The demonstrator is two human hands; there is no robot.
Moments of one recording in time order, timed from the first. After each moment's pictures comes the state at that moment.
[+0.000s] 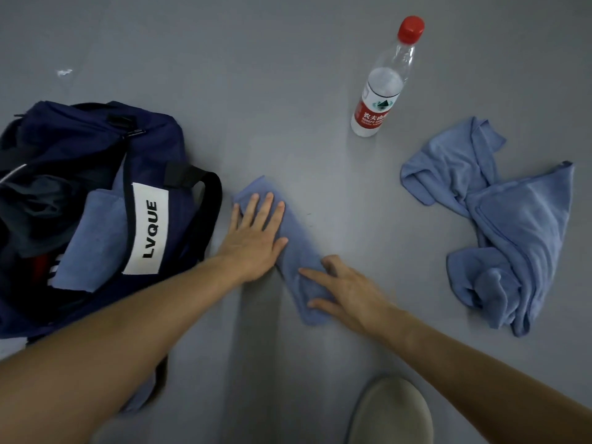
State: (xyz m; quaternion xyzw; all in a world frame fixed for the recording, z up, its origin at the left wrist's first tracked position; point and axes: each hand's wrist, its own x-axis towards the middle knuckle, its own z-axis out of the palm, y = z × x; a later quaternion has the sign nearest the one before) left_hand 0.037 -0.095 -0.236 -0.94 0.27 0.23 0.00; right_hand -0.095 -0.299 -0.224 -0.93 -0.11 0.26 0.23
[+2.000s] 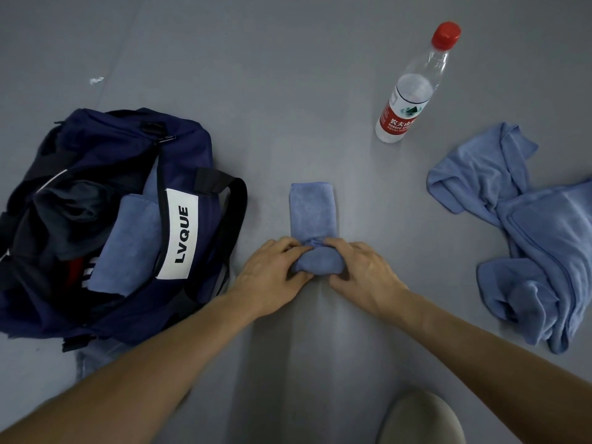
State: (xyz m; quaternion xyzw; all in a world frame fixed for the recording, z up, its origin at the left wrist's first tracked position) left_hand -0.001 -0.067 -0.226 -0.90 0.28 0.17 -0.27; right_hand -0.051 -0.280 -0.217 -0.94 -0.01 0.14 0.30
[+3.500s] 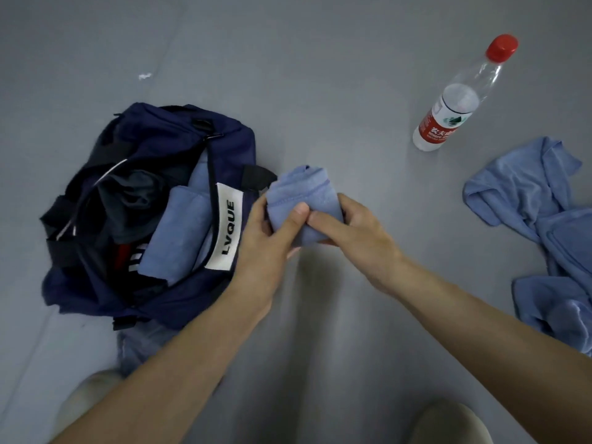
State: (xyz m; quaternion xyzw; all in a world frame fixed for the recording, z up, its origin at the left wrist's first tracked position) left_hand 0.005 -0.049 -0.115 -0.61 -0.13 0.15 -0.76; right_hand 0.009 -0.193 -0.129 -0.74 0.14 0.14 0.64
